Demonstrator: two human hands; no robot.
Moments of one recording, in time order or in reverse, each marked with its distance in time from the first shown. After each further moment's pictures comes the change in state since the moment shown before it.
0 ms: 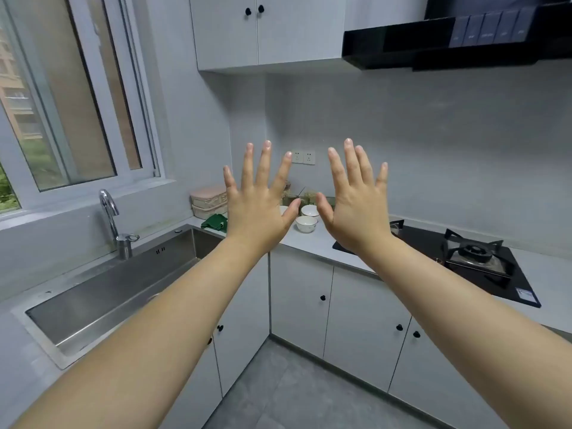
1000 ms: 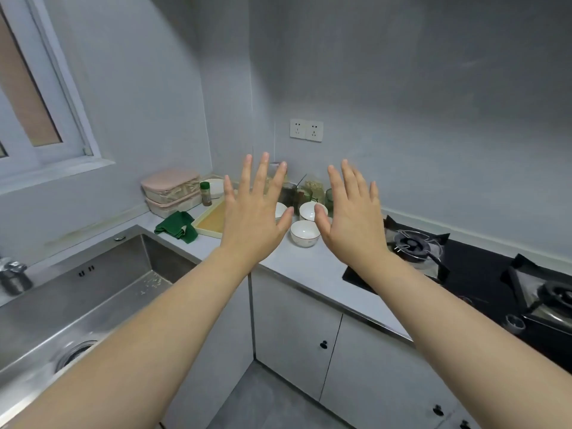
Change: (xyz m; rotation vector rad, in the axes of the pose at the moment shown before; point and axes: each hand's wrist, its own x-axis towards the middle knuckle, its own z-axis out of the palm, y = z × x) left_hand 0.197 -0.029 0.364 -0.009 -0.174 -0.028; right_hand 0.157 0.145 0.351 0.062 -0.233 0.076
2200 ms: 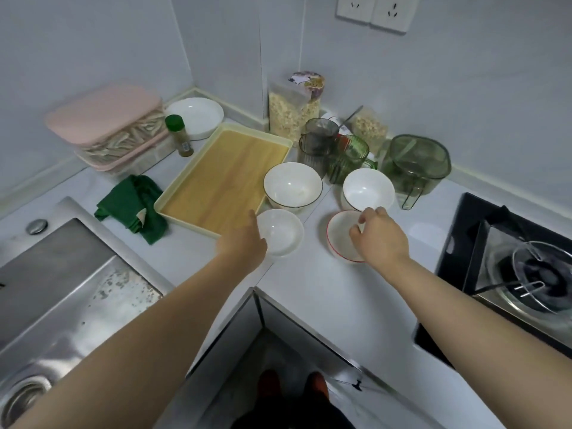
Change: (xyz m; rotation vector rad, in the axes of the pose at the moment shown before) left_hand 0.120 -0.125 0.389 -0.170 -0.963 -0.475; right_hand 0.165 0.107 0.387 0.038 -0.674 0.387
